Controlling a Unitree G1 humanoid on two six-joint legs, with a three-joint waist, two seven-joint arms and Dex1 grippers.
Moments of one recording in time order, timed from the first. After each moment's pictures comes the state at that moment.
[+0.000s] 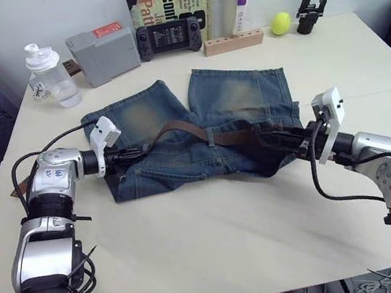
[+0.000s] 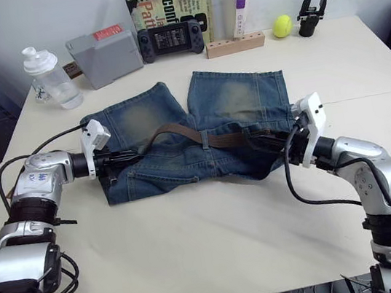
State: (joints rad) left arm -0.92 0.62 -0.04 0.87 -0.12 0.20 -1.15; right arm -0.42 -0.61 -0.22 -0.16 0.63 0.76 0.81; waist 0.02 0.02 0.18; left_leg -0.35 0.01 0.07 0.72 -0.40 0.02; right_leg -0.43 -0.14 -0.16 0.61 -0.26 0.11
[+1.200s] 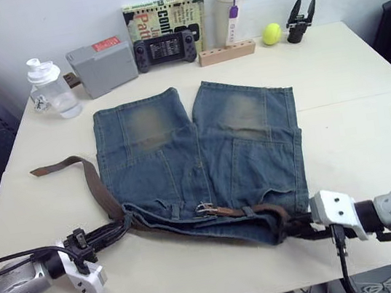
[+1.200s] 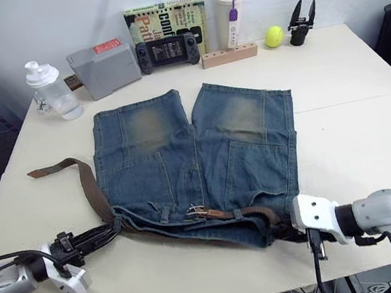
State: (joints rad) left arm -0.08 0.83 0.39 0.69 0.75 -1.52 -0.24; right arm 0.11 -1.02 -0.05 -0.36 0.25 0.20 1.11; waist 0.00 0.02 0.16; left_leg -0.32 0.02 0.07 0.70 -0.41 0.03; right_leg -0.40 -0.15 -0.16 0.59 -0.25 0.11
